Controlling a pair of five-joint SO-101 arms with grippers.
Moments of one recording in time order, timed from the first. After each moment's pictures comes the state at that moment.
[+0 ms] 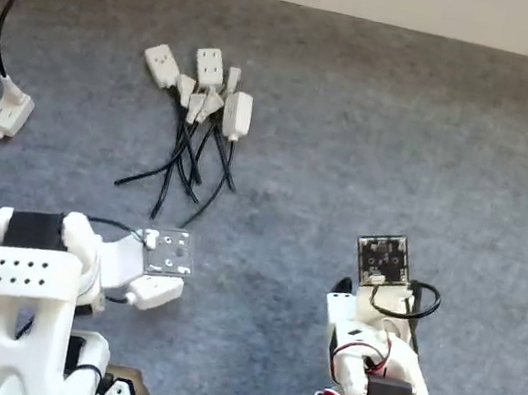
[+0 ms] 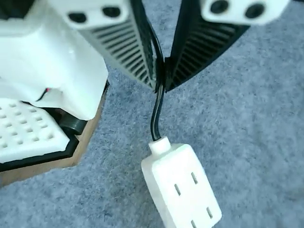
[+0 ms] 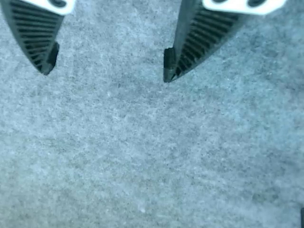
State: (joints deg) left arm -14.9 -53.3 58.2 95.2 -78.5; right arm -4.5 -103.6 95.4 60.1 12.7
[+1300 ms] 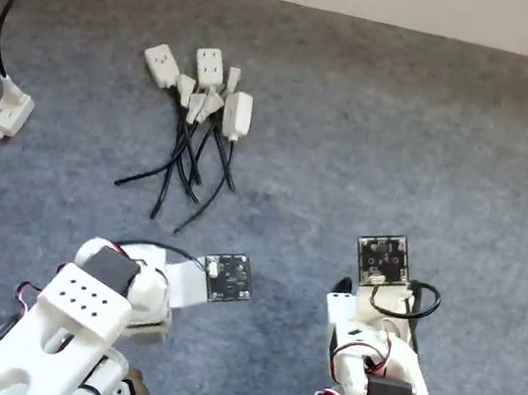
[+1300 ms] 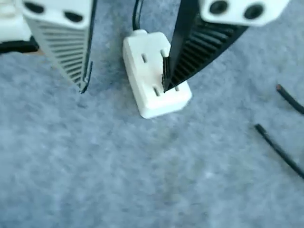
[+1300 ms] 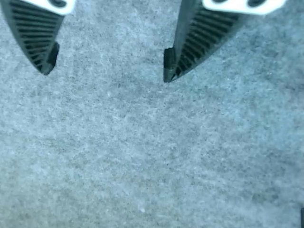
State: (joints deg) left arm 15.3 -53.9 72.7 68.3 -51.6; right arm -4.5 -103.6 95.4 60.1 12.7
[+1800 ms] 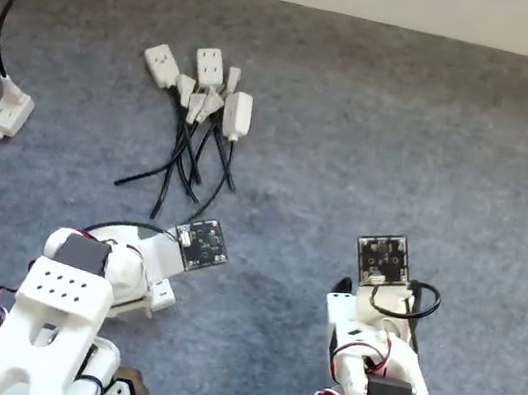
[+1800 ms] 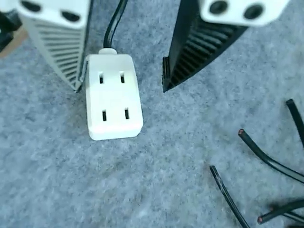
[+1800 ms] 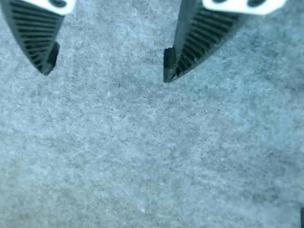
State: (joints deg) left arm 1.1 -53.8 71.4 66.8 -56.2; right arm -4.5 -103.6 95.4 60.1 12.7
